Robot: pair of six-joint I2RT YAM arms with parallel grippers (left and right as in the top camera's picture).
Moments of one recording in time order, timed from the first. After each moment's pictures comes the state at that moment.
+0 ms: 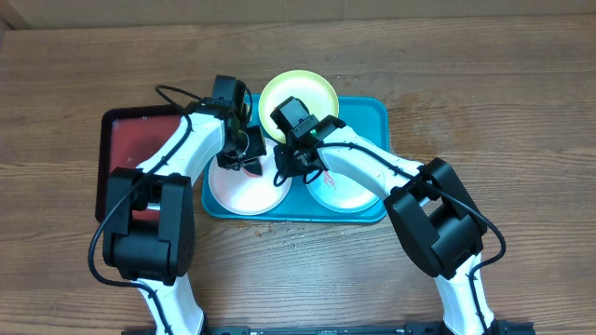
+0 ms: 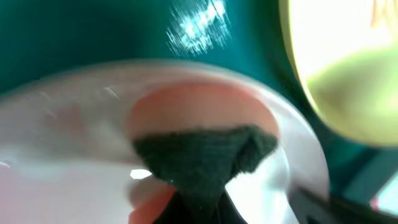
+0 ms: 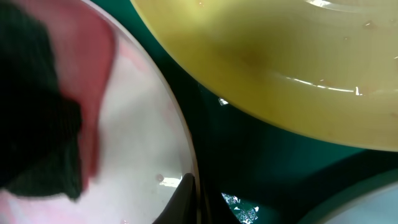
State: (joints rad) left arm -0.18 1.98 1.33 -0.76 0.22 -0.39; right arm 0.68 2.18 1.58 -0.64 -0.12 0.45
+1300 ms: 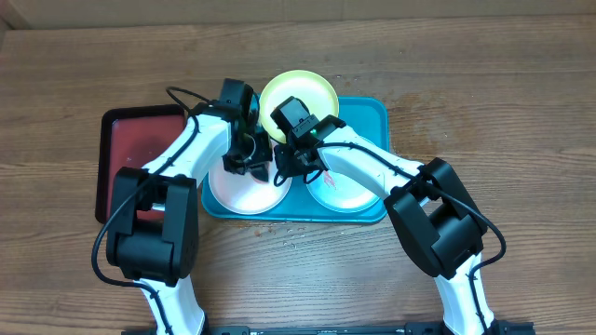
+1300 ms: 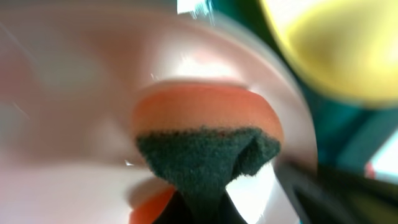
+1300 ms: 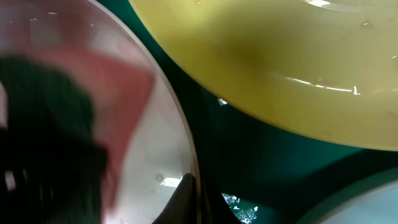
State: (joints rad) left arm -0.22 1.98 1.33 -0.80 0.26 -0.37; right arm 0.68 2.18 1.58 -0.65 -0.12 0.46
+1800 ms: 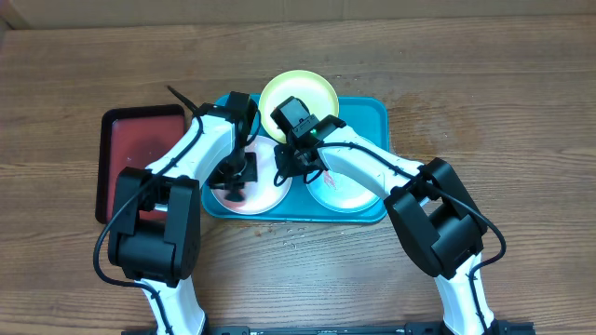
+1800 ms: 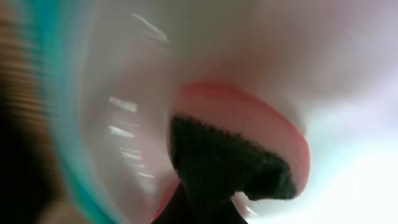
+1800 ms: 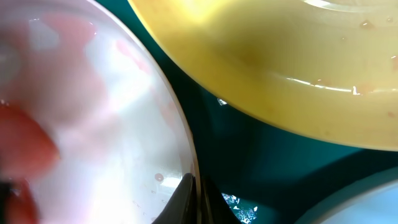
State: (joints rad) left arm -0.23 1.98 1.33 -1.01 -0.18 -0.36; right arm 0.68 2.18 1.58 -0.65 -0.12 0.45
